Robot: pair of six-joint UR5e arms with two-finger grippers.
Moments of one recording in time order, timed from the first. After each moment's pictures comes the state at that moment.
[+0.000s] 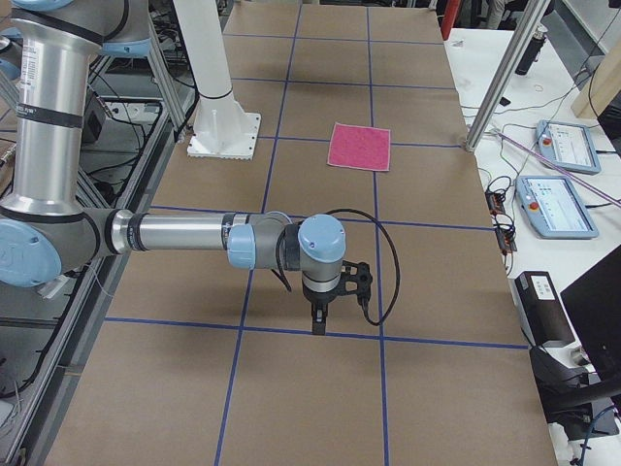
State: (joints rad) left arm -1.59 -1.44 -1.88 -1.45 -2.32 0.16; right arm 1.58 -1.75 1.80 -1.60 2.39 0.01
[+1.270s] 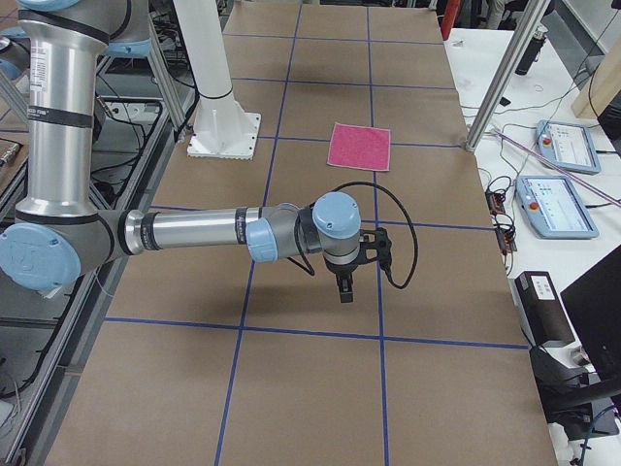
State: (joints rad) left arm -1.47 -1.57 -1.81 -1.71 -2.40 -0.06; right arm 1.51 -1.69 1.81 -1.41 2.45 0.16
